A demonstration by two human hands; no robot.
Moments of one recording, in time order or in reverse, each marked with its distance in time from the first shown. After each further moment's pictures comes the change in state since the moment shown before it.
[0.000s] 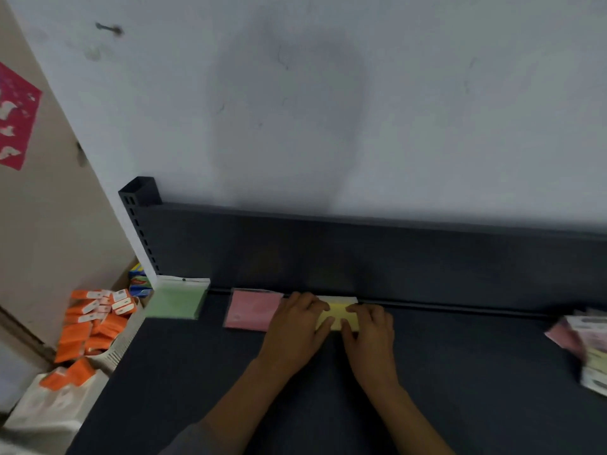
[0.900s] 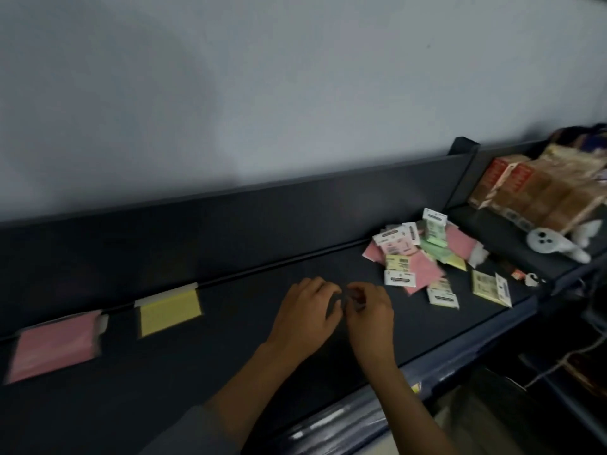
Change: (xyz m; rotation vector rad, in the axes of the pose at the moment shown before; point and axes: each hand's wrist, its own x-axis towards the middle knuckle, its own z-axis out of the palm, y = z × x) left_hand 0.039 0.250 0.095 -0.316 -0.198 0.353; right_hand -0.060 0.152 -0.189 0.085 0.362 0.377
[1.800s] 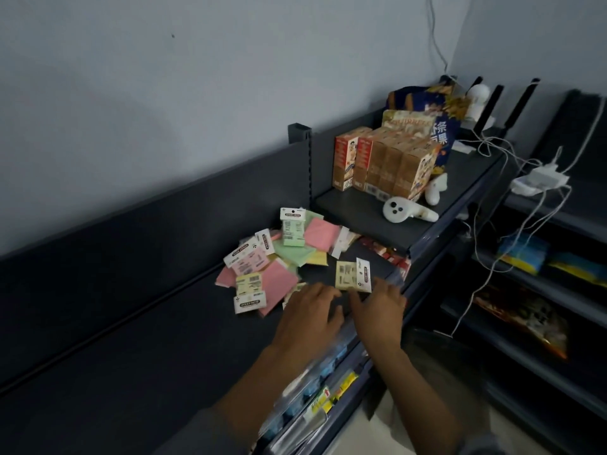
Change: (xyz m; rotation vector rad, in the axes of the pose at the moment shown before) left_hand 0.138 0.213 0.196 -0.071 -0.241 0.216; right_hand 0.100 0.240 -0.198 -0.395 0.157 0.474
